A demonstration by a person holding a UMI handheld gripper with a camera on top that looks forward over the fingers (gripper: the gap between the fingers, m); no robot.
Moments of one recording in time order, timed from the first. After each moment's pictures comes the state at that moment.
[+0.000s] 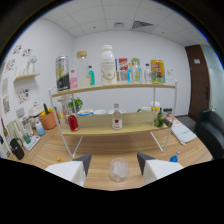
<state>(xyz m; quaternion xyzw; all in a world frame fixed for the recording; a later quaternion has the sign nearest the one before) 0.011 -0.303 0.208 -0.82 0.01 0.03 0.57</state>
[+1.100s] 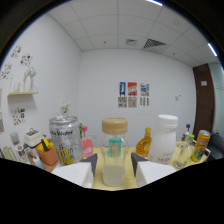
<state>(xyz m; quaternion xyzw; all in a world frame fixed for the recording) -0.089 -0.091 0.400 -0.76 -0.02 0.01 0.65</state>
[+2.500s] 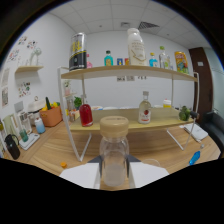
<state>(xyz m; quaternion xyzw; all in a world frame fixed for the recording) -0.074 -0.244 0.152 -0.81 0.00 0.03 0.58</state>
